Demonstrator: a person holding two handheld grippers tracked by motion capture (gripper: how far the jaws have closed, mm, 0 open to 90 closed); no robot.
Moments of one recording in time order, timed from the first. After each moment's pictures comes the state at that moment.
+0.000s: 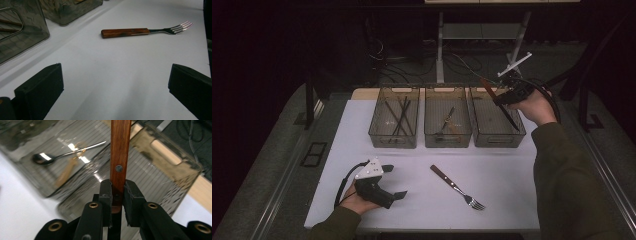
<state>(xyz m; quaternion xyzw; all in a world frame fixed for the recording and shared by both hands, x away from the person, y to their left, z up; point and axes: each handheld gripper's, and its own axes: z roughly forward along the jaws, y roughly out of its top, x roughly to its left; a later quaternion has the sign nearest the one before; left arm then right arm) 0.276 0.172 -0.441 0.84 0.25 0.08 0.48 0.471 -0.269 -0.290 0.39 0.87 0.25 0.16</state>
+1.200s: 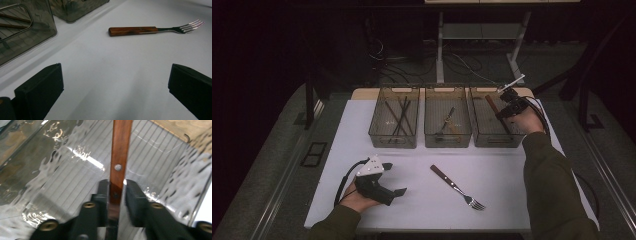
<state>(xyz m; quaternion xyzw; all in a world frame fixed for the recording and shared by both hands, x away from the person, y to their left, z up) 0.281 0.173 -0.441 0.84 0.26 0.08 0.47 0.500 -0.290 -0.379 0.48 0.85 0.20 0.13</state>
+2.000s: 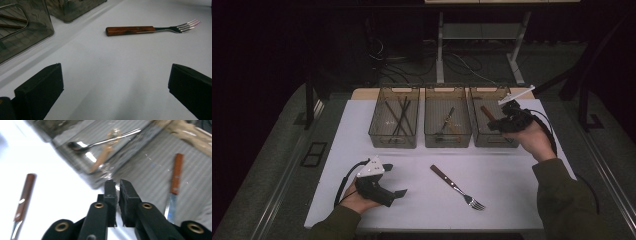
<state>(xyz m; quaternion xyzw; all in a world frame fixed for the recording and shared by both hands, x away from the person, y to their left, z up) 0.278 0.171 -0.440 0.84 0.26 0.08 0.47 0.399 -0.258 -0.339 0.38 0.86 0.32 0.11</state>
